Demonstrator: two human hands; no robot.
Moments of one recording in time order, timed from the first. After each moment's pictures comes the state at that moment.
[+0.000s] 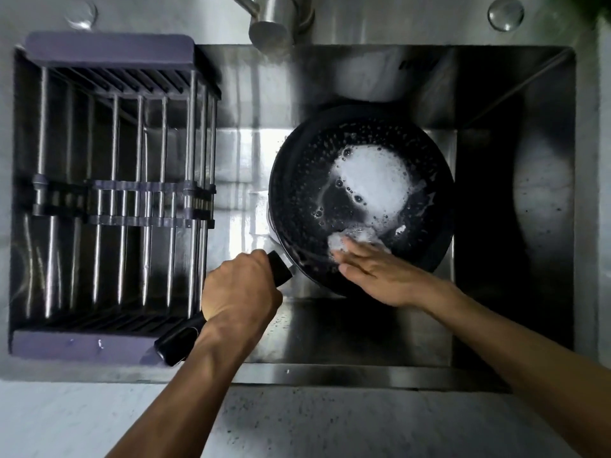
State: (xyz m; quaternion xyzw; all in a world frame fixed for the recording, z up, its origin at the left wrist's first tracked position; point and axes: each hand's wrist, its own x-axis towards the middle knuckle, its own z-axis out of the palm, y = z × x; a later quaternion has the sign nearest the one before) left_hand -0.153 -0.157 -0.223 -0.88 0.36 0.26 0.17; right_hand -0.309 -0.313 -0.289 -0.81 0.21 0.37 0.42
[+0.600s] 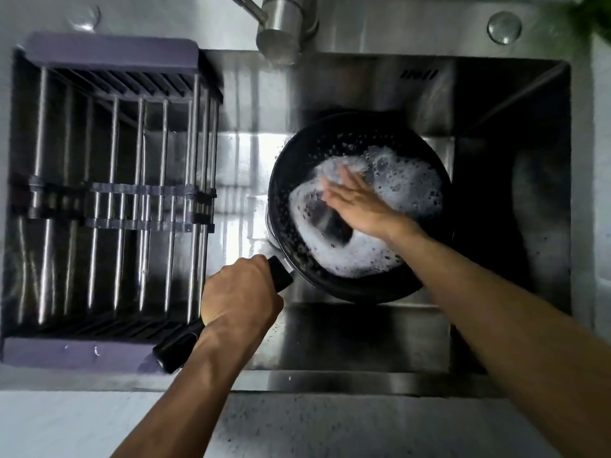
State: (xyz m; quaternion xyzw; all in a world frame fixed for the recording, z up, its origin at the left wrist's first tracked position) left_hand -0.153 -0.160 -0.222 -0.88 0.35 0.29 0.16; right_hand -0.240 -0.371 -0.307 -0.82 0.28 0.27 0.42
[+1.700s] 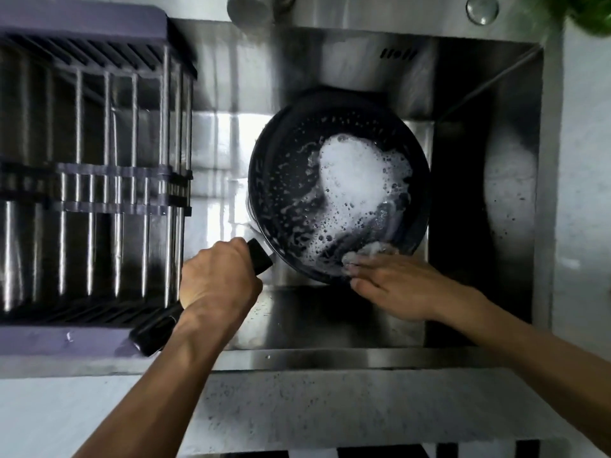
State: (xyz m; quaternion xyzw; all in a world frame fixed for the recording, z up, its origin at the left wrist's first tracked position) left_hand -0.155 -0.159 -0.218 -0.88 0.34 0.28 0.16; right_hand -0.357 -0.341 -0.246 -0.84 0.18 0.41 0.30
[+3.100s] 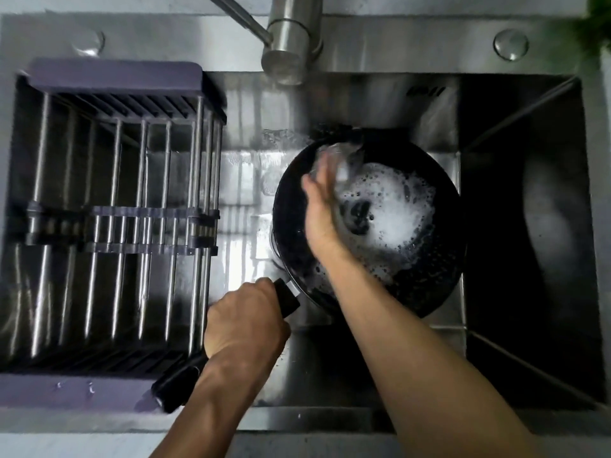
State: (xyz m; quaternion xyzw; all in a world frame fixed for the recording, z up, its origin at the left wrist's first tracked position) left_hand -0.152 -0.158 -0.223 -0.88 0.33 0.30 0.14; right_hand -0.149 -0.307 -0.315 -0.55 0.46 -0.15 0.68
